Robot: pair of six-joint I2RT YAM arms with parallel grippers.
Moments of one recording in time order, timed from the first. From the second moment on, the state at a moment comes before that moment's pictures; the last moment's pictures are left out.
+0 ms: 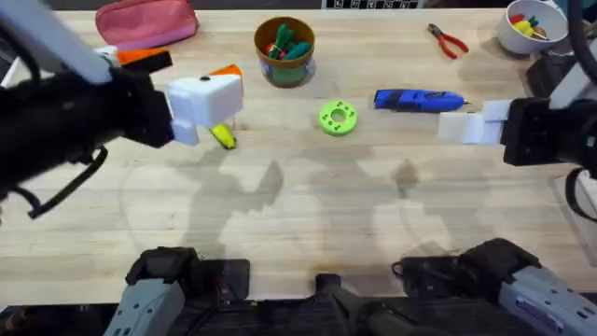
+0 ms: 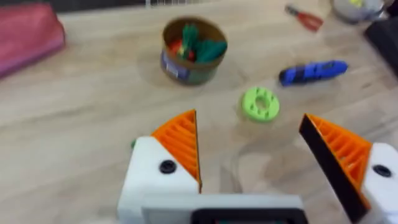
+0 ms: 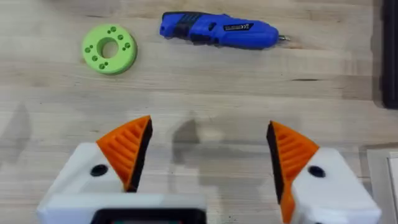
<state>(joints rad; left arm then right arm) 0.05 0.69 1.00 -0.87 0.46 0.04 0.34 0.78 1.06 -1.19 0.24 0.25</state>
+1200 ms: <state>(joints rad) -0.06 1.70 1.25 -1.10 -0.01 -0.64 0.34 0.78 1.06 -1.19 0.24 0.25</state>
